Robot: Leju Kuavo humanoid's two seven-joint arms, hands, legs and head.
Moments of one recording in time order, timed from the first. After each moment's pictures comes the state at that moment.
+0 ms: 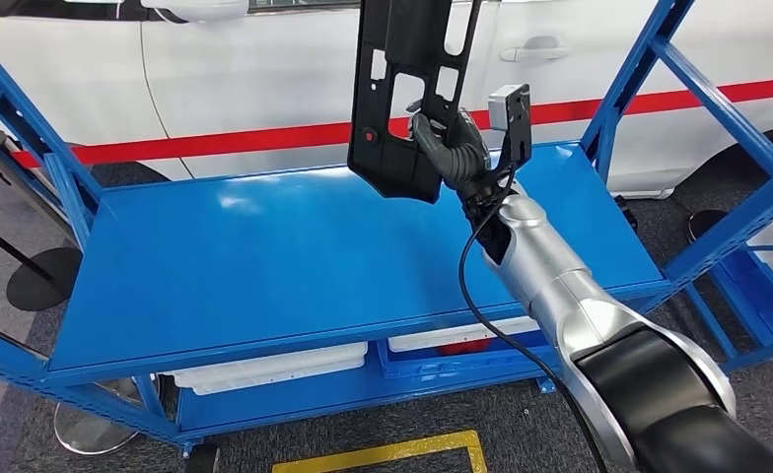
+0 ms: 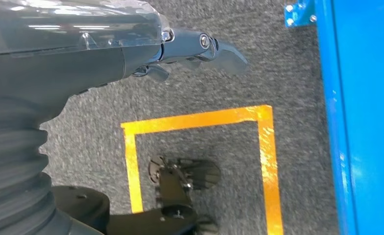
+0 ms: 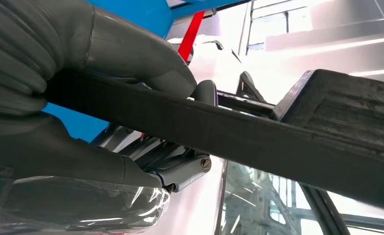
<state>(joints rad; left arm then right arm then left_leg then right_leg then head) -0.18 -0.09 -0.92 -0.18 0.93 0.39 -0.42 -1.07 0.06 0.46 -0.56 -0.44 0.22 -0.44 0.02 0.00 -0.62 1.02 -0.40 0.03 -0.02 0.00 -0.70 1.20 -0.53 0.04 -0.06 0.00</state>
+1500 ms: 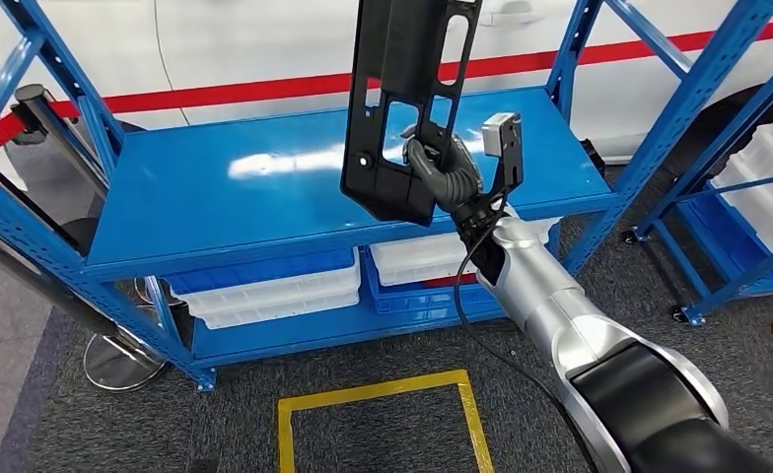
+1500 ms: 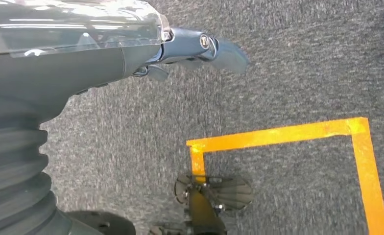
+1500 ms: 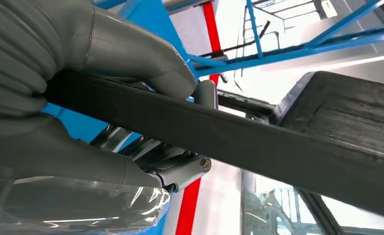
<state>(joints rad) -0.14 -0.08 -0.93 -0.18 0.90 0.44 -0.42 -1.00 0.06 0.50 -0.57 -0.48 0.24 -0.46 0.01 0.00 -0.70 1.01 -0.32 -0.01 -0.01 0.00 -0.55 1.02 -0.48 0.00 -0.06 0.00</state>
